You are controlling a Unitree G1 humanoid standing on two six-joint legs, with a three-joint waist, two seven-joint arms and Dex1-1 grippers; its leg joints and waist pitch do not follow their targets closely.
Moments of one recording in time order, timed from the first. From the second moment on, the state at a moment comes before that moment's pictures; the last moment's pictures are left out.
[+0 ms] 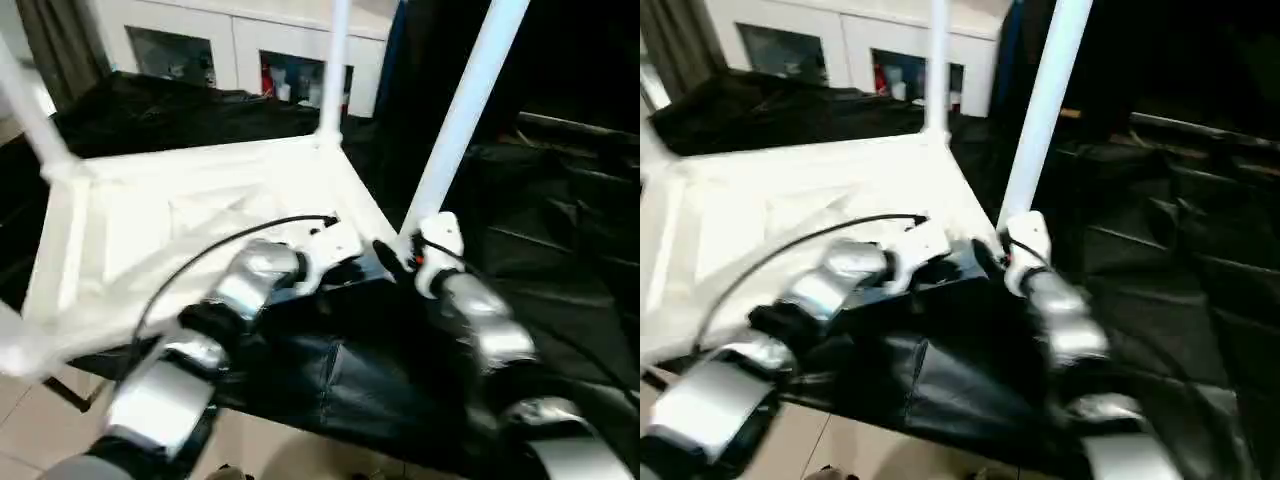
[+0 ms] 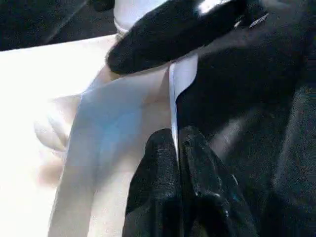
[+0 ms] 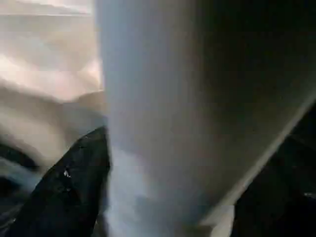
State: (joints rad) left arm -0.79 0.17 -0.31 0.92 0.15 -0.10 -1.00; right arm -0.49 -0.23 0.01 0.70 0.11 -0.05 0.62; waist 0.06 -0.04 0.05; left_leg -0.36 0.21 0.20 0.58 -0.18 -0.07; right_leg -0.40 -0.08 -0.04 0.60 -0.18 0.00
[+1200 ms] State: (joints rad) left arm -0.79 0.15 -0.30 0.94 0.15 -0.08 -0.97; right arm -0.42 -0.24 0.00 0.60 0.18 0.07 0.63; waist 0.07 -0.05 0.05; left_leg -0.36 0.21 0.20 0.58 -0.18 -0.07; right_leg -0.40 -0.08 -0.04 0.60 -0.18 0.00
